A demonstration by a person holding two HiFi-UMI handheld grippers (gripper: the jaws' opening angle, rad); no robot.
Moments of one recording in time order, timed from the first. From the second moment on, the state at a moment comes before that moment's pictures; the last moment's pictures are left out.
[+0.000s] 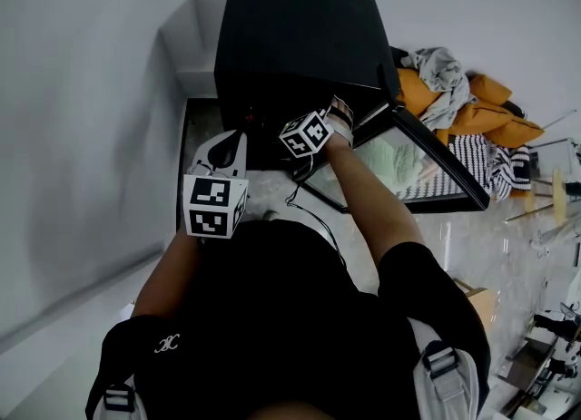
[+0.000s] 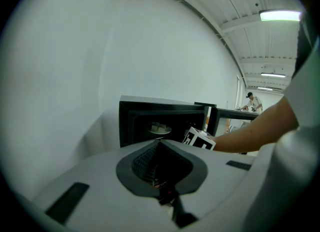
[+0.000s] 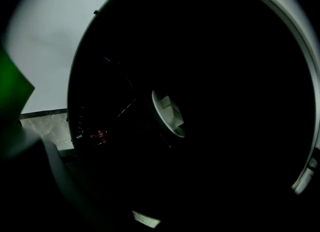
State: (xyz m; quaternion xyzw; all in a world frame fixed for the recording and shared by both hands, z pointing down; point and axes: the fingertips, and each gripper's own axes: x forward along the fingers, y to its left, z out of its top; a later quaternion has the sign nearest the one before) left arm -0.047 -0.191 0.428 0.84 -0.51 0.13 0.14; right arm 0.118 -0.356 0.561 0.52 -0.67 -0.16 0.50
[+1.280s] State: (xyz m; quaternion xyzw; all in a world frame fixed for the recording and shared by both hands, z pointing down) left arm -0.049 -0.218 0.447 0.84 -0.50 0.16 0.15; right arm 0.143 -0.375 0.565 0.55 -0.61 -0.24 0.52
